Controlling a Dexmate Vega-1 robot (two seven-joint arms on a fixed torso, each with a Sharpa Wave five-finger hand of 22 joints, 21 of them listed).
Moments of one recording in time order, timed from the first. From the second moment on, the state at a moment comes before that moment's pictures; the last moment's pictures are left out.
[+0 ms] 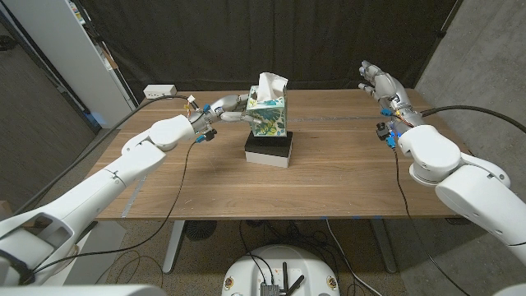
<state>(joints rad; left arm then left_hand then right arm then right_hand) 0.69 0.79 0.51 -1.57 -0.20 -0.29 -0.27 1.03 0.09 0.15 -0.15 0.18 0.25 -0.02 0.48 0.21 0.25 -0.11 0.21 0.22 0.34 -0.04 0.18 0.17 0.36 -0.04 0.25 0.19 -1.27 -0.85 -0.04 -2.36 0.40 -0.31 -0.42 0.14 0.13 0.49 0.05 0.18 0.17 0.08 0.18 0.18 0.11 0.03 0.18 0.19 -0.04 -0.04 0.23 0.29 0.21 -0.04 0.19 0.17</state>
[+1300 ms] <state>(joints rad) 0.61 0.74 0.54 -1.43 -0.21 -0.36 -0.32 1.02 0.09 0.15 -0.15 0.18 0.25 -0.02 0.47 0.21 0.25 -0.11 0.21 0.23 0.34 -0.04 0.18 0.17 0.36 -0.04 0.25 0.19 -1.05 -0.89 -0.48 -2.37 -0.53 -0.72 -0.56 0.15 0.13 0.53 0.07 0.19 0.22 0.04 0.19 0.18 0.16 0.00 0.20 0.19 0.01 -0.03 0.25 0.29 0.26 -0.04 0.20 0.17</state>
